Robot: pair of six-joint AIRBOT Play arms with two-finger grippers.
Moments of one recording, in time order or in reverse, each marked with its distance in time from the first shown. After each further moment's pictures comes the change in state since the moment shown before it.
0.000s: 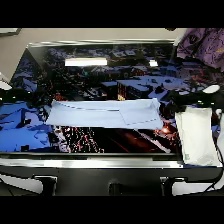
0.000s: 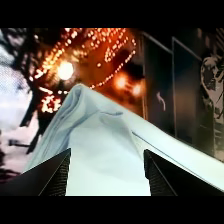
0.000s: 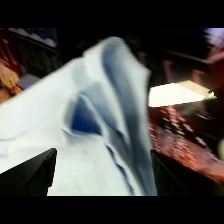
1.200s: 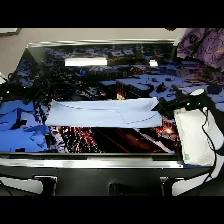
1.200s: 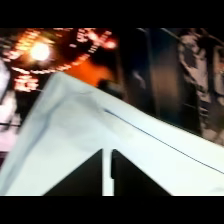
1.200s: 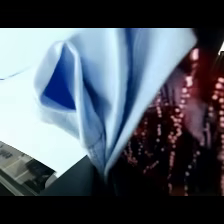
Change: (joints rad) left arm -0.041 0.037 0.073 -0.002 -0.095 -0.009; right arm 0.084 -0.132 0.038 0.087 0.117 -0.168
